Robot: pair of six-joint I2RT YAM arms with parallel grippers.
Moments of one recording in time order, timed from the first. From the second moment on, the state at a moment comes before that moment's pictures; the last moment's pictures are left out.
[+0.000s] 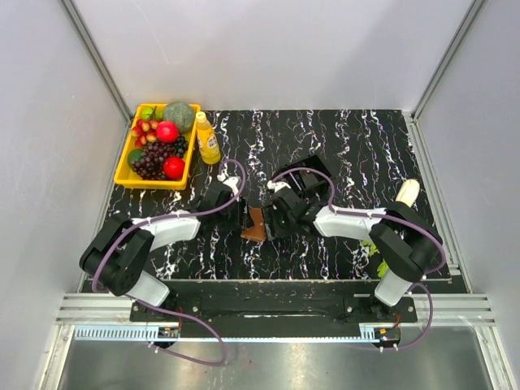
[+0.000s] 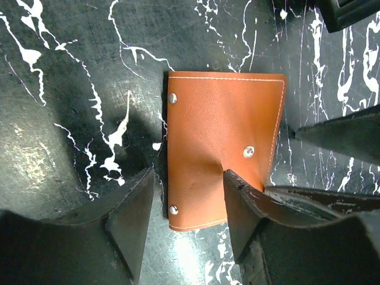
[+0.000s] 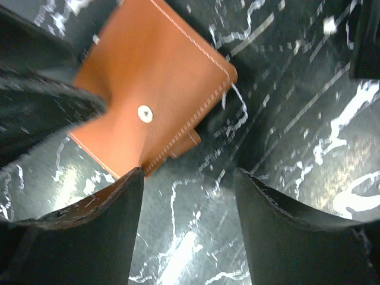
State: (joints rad) left arm -0.57 1.49 0.64 0.04 0.16 -0.51; right arm 0.85 1.67 0.90 -0.13 0.02 0.50
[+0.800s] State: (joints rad) left arm -0.58 1.51 0.68 -0.02 0.13 -0.44; right arm 0.85 1.60 0.41 0.73 -0.07 -0.13
